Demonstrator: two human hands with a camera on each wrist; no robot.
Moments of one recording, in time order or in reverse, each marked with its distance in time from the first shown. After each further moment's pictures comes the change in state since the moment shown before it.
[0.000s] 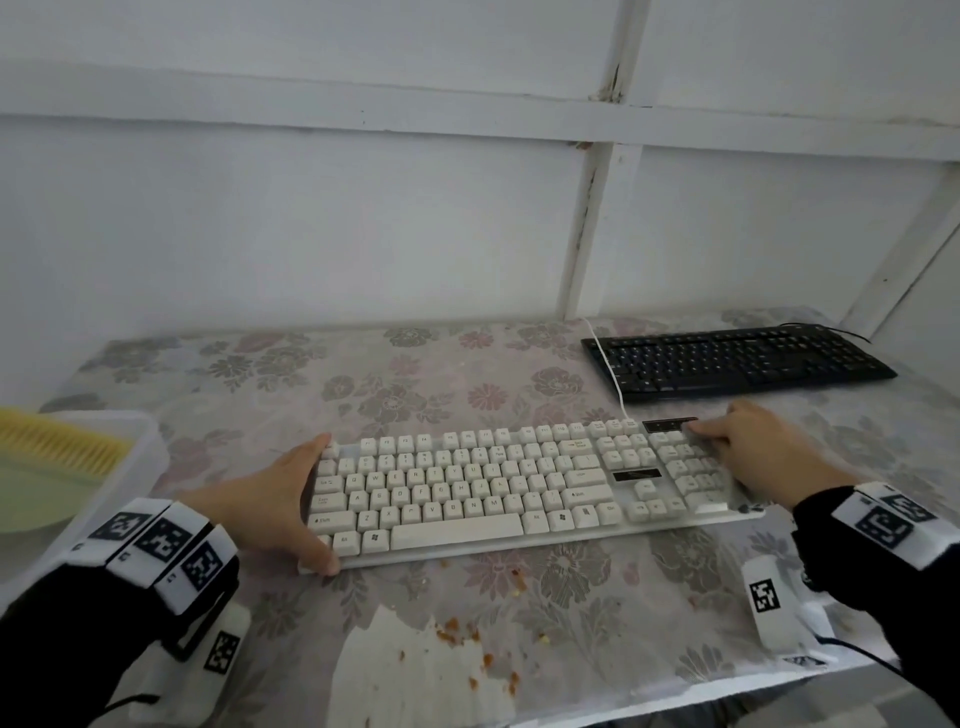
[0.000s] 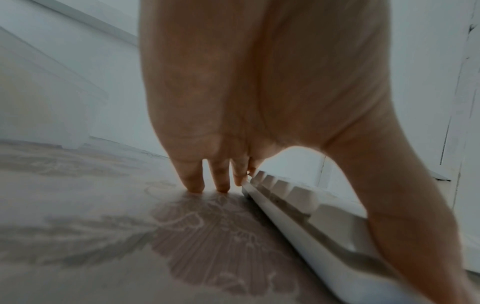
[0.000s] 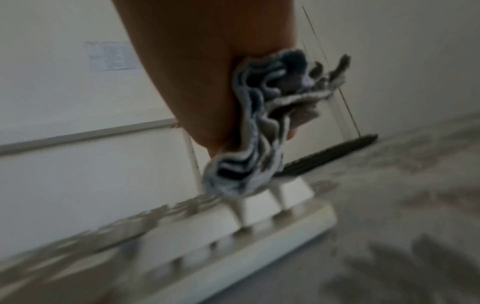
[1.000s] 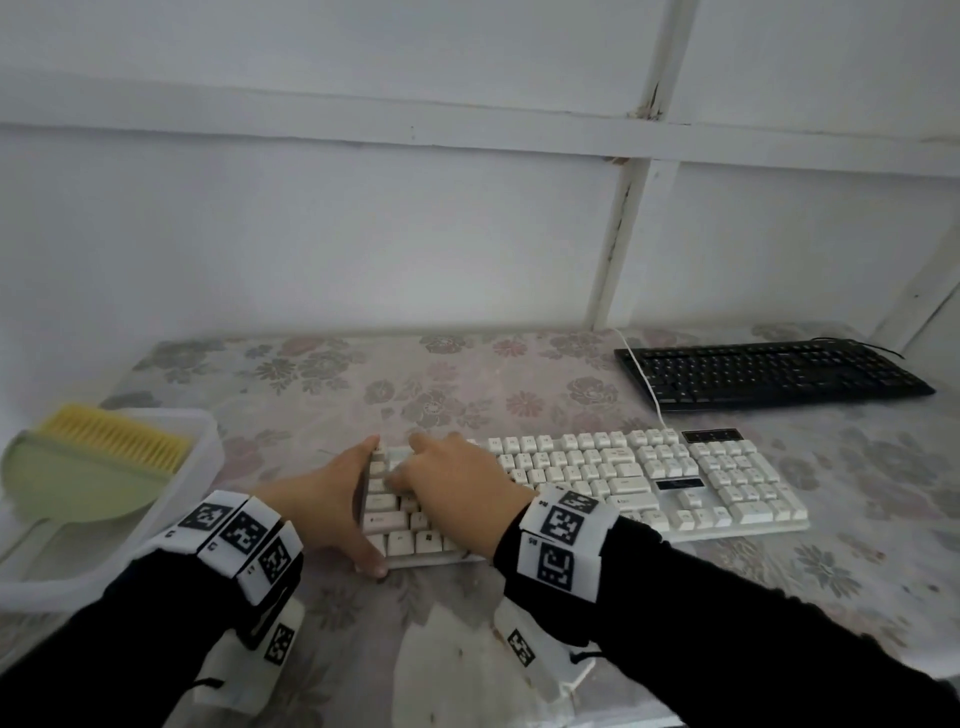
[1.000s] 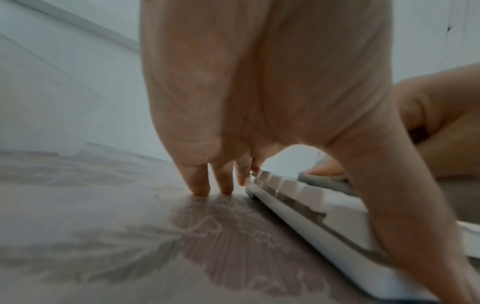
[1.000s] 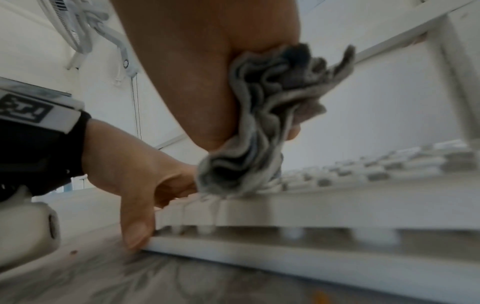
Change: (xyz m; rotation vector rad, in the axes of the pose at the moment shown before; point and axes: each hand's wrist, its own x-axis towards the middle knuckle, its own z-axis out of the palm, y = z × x) left_hand 0.002 -0.006 -0.002 0.039 0.001 0.024; right_hand -0.059 -0.299 0.008 -0.082 -0.076 -0.806
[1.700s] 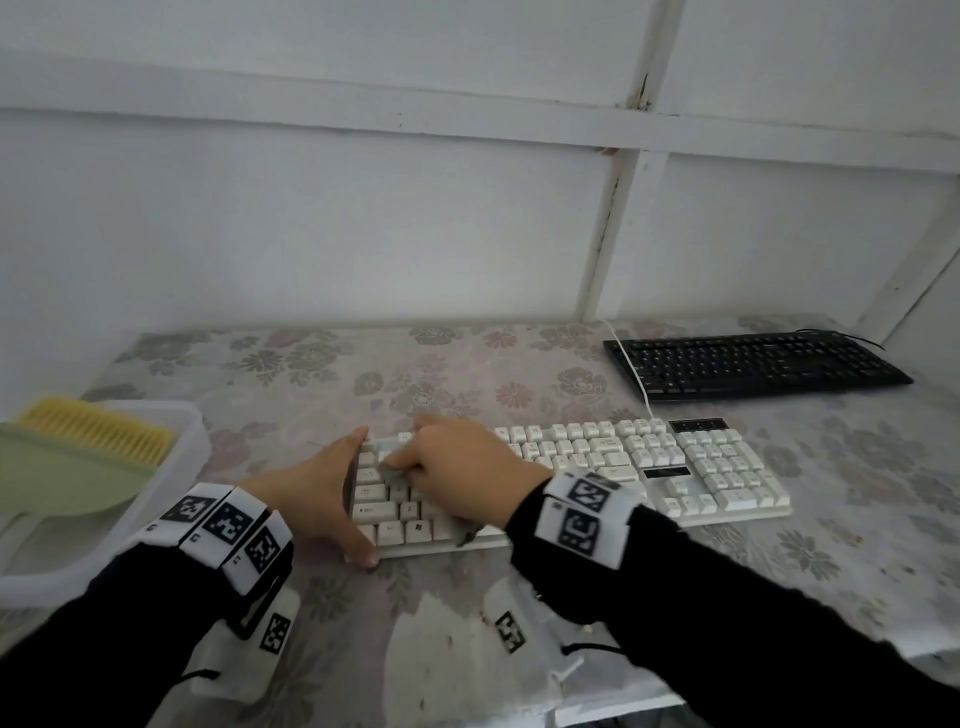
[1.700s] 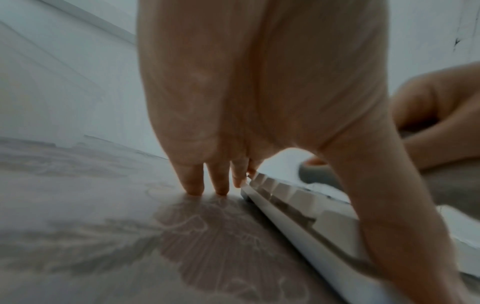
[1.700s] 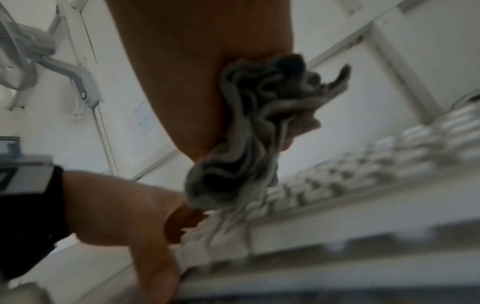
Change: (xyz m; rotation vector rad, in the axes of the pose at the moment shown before) left_hand 0.003 -0.001 0.001 -0.044 0.017 -0.027; right_hand -0.004 0.012 -0.012 0.211 -0.011 0.021
